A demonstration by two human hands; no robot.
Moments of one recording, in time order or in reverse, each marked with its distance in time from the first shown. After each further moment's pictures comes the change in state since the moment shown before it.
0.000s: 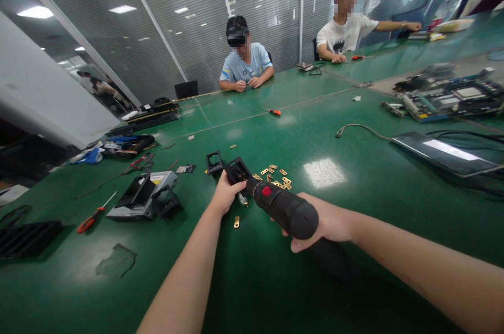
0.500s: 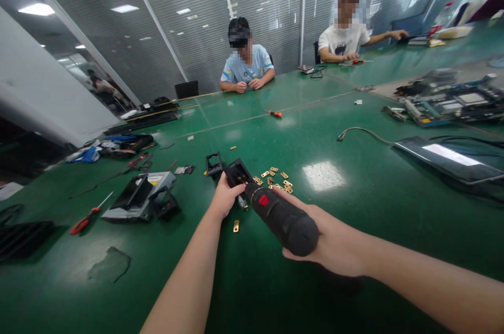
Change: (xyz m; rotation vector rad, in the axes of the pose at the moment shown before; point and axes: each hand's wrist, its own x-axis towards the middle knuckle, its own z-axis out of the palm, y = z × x) left_hand -0.005 0.006 0.006 -0.001 0.052 -0.005; right_hand -0.021 -0.019 0.033 -0.359 0.228 -0.162
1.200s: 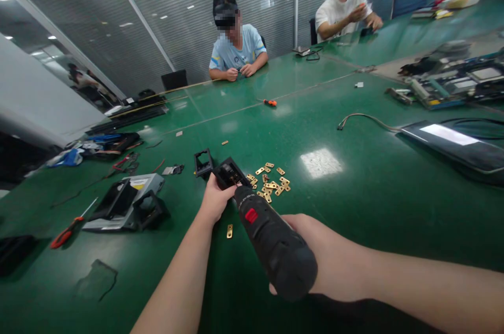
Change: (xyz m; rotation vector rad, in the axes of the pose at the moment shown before) left_hand -0.001 -0.001 -0.004 0.045 0.048 -0.028; right_hand 0.013 -0.004 0.010 0.349 -0.123 0.097
